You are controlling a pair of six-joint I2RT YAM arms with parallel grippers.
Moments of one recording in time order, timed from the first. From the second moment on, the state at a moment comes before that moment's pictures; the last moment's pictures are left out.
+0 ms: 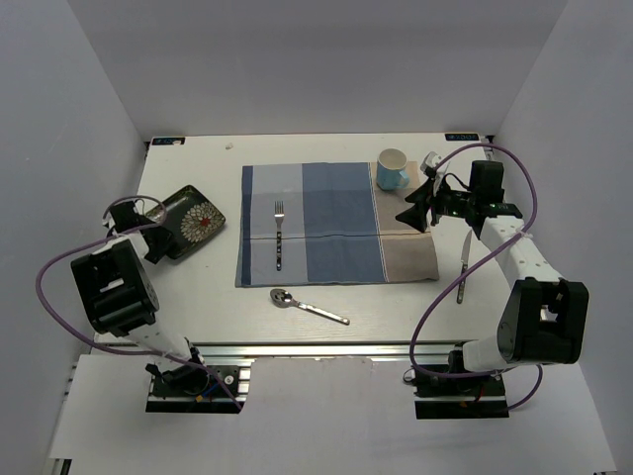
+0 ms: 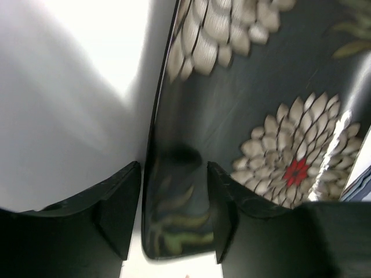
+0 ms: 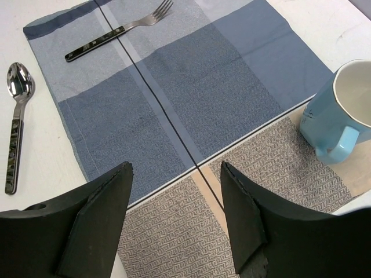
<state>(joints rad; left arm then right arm) 0.44 1.67 0.87 -0.13 0.04 -0.63 0.00 1.42 1.02 -0.26 -1.02 -0.58</state>
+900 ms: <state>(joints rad) 0.61 1.76 0.74 0.30 0.42 -0.65 0.00 1.42 1.04 -0.26 -1.01 -0.50</state>
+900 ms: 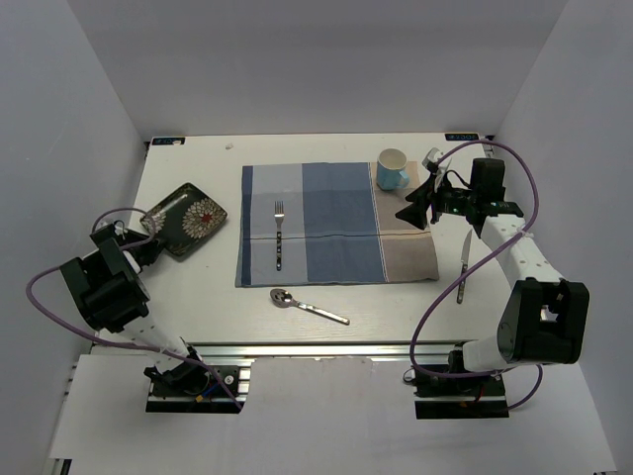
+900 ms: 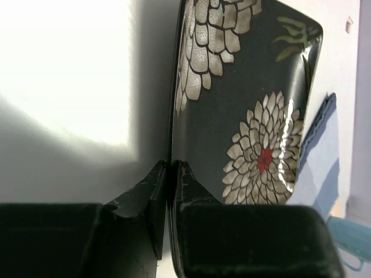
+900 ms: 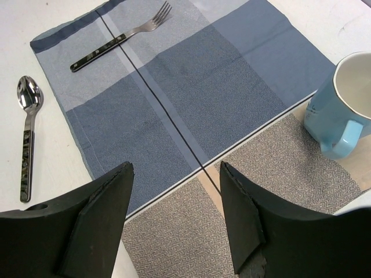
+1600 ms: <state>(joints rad) 0.61 1.55 0.58 0.48 0.56 -0.99 0.03 1.42 1.04 -0.26 -1.01 -0.47</state>
